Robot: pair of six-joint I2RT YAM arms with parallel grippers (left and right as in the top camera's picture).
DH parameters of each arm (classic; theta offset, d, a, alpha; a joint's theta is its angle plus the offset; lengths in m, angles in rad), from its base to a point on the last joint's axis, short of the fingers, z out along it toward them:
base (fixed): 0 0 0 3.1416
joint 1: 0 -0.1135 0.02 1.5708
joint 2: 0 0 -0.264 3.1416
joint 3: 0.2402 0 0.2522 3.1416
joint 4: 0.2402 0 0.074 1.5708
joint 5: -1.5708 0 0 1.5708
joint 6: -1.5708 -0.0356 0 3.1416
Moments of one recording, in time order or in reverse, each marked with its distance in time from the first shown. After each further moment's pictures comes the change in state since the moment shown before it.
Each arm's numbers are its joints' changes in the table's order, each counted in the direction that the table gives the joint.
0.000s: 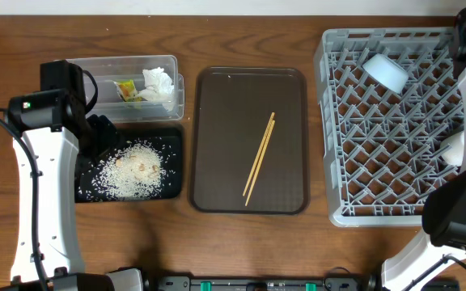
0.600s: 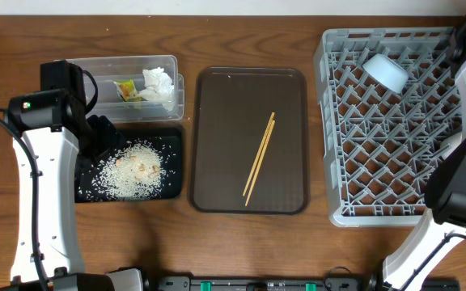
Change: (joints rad) left arm 0.000 0.000 0.000 0.004 0.000 0.000; right arm 0.057 0.164 -0.014 -0.002 0.041 0.117
